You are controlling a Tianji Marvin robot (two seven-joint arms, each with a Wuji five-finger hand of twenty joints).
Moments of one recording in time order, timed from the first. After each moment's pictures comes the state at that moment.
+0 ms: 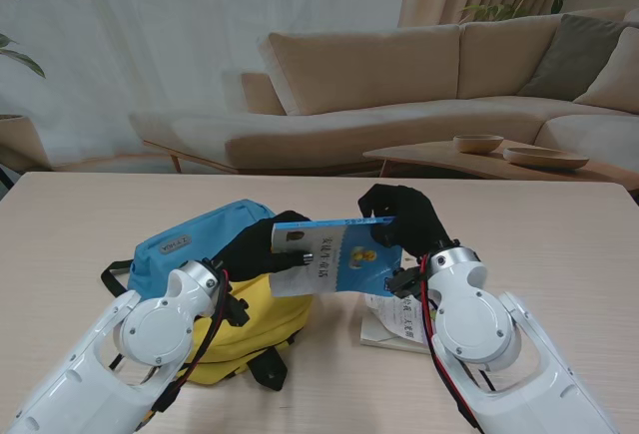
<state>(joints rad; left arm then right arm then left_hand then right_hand) 1.51 -1.09 -1.13 -1.78 0.32 -0.01 -0.15 -1.62 -1.16 1.23 -1.95 -0.24 0.23 -0.14 0.64 -0.37 0.60 -0.07 0.25 0.07 0.71 0.58 0.48 0.15 0.41 0.50 0.36 0.32 0.39 0.61 0.01 0.40 0.69 0.76 0.72 -1.17 1.42 0.24 0.95 -0.17 0.94 1.20 0.87 0.11 1.18 0.94 0.75 0.22 1.17 0.48 0.34 0.40 1.17 0.38</state>
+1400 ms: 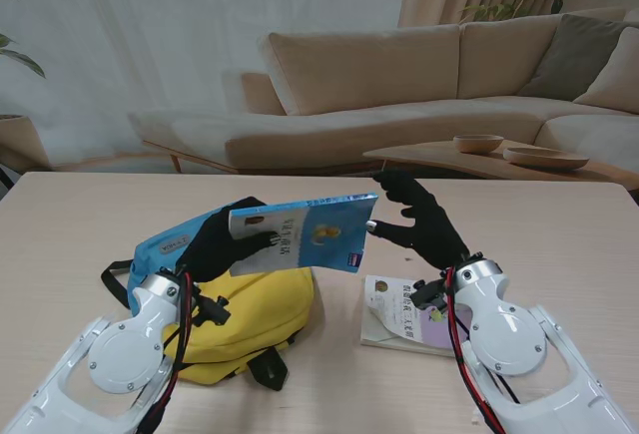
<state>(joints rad) 1.69 -1.13 -1.28 -1.90 0.18 -0.11 0.01 -1.69 -1.14 1.34 -1.90 -0.18 -0.01 -0.03 1.15 -0.32 0.20 -0.08 0.48 0.07 0.87 1.05 0.84 0.24 0.76 0.92 0.74 0.47 1.06 0.90 0.43 0.54 1.39 1.02 0.41 -0.64 0.90 -0.05 0.20 -0.02 0.58 0.42 0.22 0.08 0.66 0.33 0.32 0.04 0.36 0.27 0.01 0.23 0.86 0.19</state>
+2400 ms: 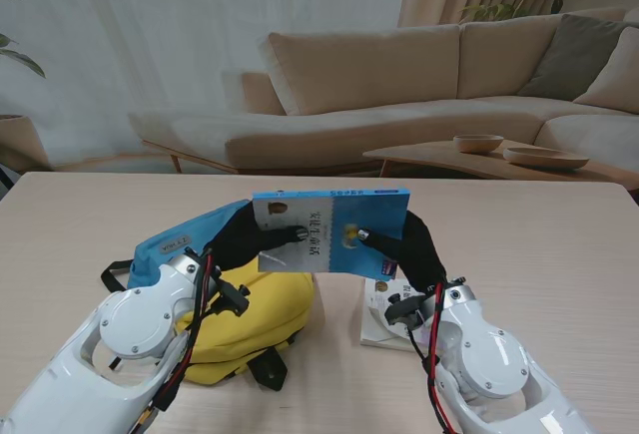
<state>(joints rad) 1.56 -1.13 -1.20 -1.85 -0.08 0.00 -0.15 -1.72 -1.18 1.24 -1.85 0.27 -0.18 -0.10 1.15 -0.32 0.20 -0.08 0.48 0.08 0.87 1.09 0.84 0.24 0.78 0.92 0.74 0.47 1.06 0.90 0.41 0.54 1.39 1.03 0.76 -0.68 1.15 -0.25 0.81 -0.03 0.89 0.25 1.02 0.10 0.65 0.34 0.89 0.17 0.66 0.36 0.52 0.30 1.24 0.36</state>
